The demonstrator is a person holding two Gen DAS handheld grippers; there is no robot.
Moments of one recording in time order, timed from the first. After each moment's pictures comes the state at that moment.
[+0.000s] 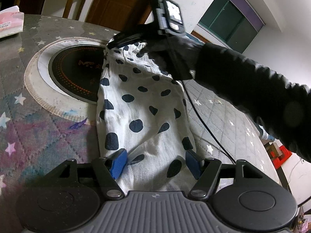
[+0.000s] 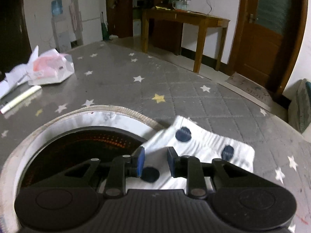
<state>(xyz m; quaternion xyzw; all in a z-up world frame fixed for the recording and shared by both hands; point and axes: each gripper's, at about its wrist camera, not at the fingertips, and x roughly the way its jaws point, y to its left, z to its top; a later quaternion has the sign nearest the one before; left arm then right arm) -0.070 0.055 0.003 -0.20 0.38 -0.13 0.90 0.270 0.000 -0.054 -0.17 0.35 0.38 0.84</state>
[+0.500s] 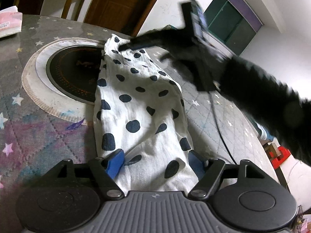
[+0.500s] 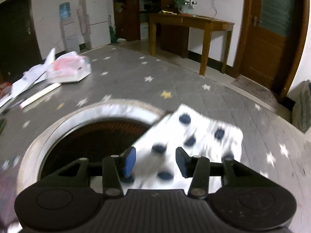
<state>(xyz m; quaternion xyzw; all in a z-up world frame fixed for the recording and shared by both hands) -0.072 0.055 0.004 -0.20 0.37 -0.13 0.90 0.215 -0.060 -0.034 -0.15 0.34 0.41 0.83</state>
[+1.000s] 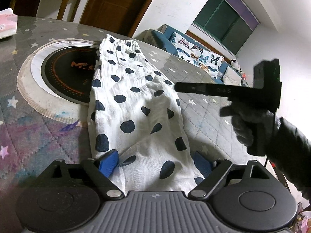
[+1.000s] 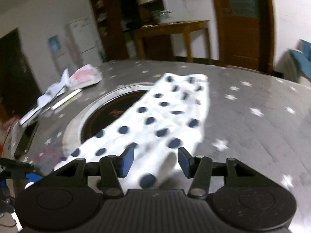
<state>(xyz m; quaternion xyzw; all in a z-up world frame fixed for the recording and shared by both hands) -0.070 0.049 0.004 -0.20 0.37 -0.14 0.90 0.110 -0.204 -0.027 -0.02 0.35 0.38 0.86</state>
